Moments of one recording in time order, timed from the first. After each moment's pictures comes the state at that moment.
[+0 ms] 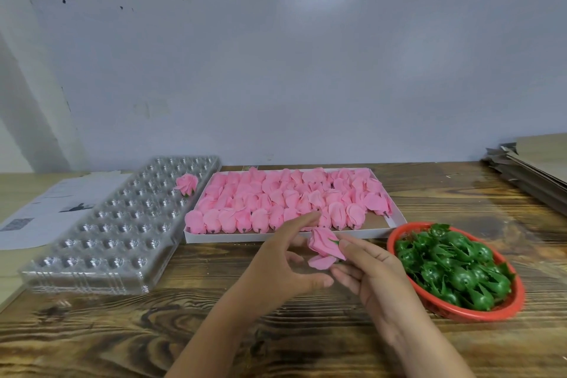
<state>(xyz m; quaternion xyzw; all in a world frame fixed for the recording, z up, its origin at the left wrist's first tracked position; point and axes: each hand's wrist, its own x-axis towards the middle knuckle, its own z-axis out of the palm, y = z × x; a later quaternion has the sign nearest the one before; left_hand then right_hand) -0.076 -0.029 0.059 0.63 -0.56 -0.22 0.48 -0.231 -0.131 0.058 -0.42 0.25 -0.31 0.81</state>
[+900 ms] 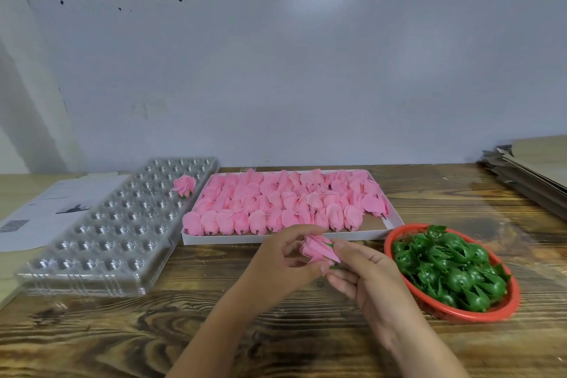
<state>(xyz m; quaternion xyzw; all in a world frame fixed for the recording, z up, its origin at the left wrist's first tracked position) -0.080 -0.035 0.060 0.60 -0.52 -0.28 0.54 -0.230 -0.129 0.057 -0.46 0.25 -0.30 0.80</state>
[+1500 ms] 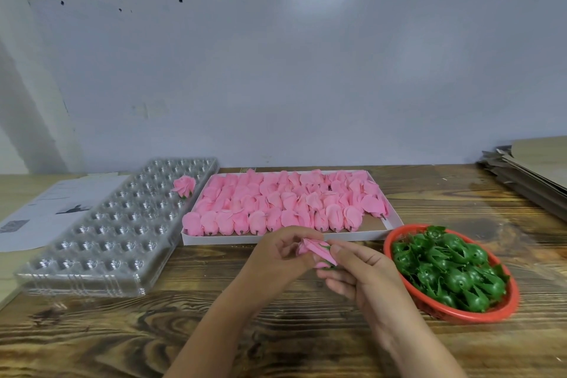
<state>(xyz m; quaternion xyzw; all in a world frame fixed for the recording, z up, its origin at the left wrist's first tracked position) -0.079 -0.035 0.065 0.59 -0.47 -0.31 0.58 -0.232 -0.125 0.060 -0.48 0.26 -0.31 0.78</state>
